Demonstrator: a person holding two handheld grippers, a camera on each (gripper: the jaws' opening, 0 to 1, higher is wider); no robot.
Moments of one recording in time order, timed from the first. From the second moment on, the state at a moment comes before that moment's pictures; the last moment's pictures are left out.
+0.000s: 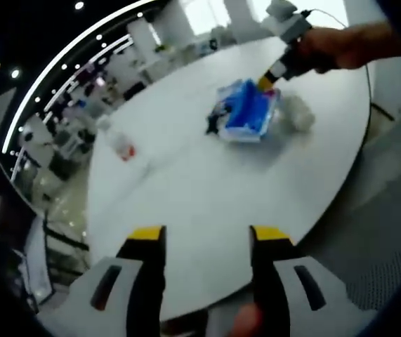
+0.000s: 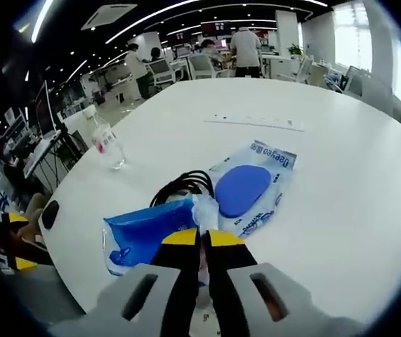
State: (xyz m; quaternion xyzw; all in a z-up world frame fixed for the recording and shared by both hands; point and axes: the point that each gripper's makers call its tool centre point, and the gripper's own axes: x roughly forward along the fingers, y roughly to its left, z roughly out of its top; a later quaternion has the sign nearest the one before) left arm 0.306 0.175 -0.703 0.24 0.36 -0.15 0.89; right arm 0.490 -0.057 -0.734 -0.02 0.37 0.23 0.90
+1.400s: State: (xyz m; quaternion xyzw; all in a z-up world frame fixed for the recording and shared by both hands) left arm 0.305 0.175 -0.705 0.23 0.37 -0.15 0.89; right arm 0.497 -0.196 -0.705 0.06 0.33 0.08 0.94
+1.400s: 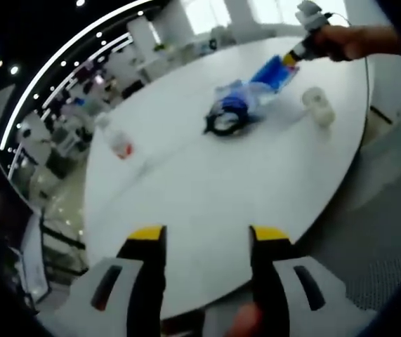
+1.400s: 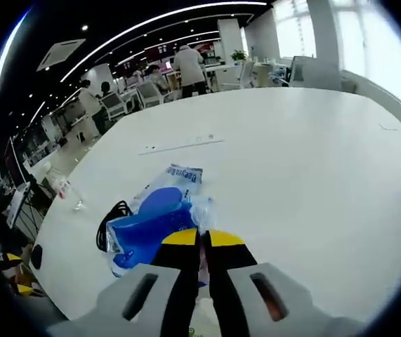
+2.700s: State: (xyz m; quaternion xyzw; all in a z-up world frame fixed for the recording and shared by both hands) left arm 0.302 0.174 -0.712 0.23 0.38 -0.16 0.88; right arm 0.491 -0.307 -0.750 0.12 0.28 0.02 0.95
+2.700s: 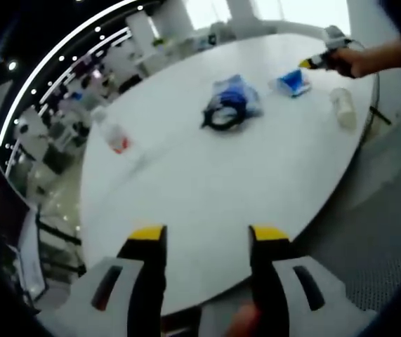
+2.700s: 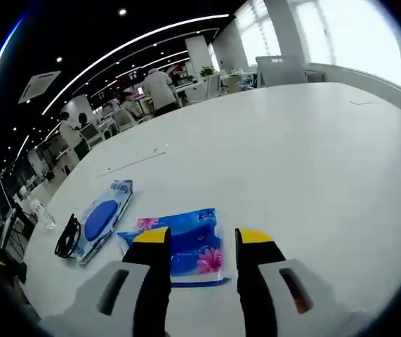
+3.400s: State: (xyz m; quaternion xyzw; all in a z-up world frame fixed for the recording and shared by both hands) left arm 0.302 0.170 -0.708 0.22 0.37 -0.17 0.89; right arm 0.442 -0.307 -0.728 0.12 0.26 0.06 0.95
